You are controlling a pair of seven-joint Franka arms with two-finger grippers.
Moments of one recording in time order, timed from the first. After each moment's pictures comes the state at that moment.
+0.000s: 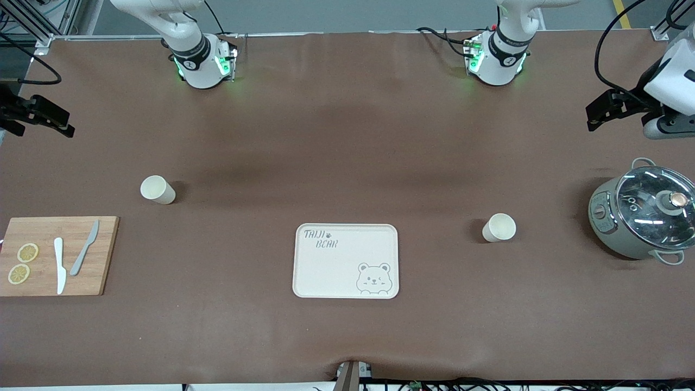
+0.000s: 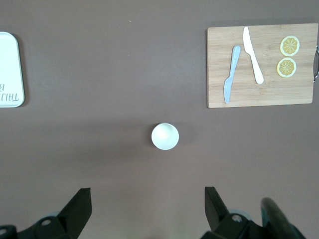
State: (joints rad) left arm 0.02 -0.02 -0.14 -1.51 0.09 1.44 -0.12; right arm 0.03 -0.07 -0.08 -1.60 -0.03 1.51 -0.03
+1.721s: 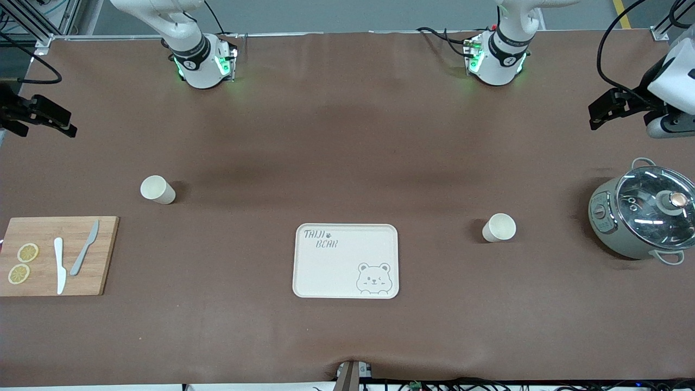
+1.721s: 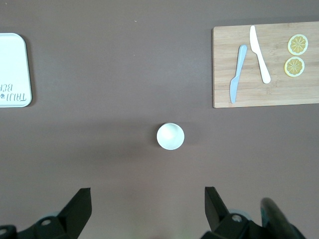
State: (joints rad) left arm 0.02 -0.02 -0.13 -1.51 0.09 1.43 -0.12; right arm 0.03 -0.07 -0.09 -1.60 0.00 1.51 -0.03
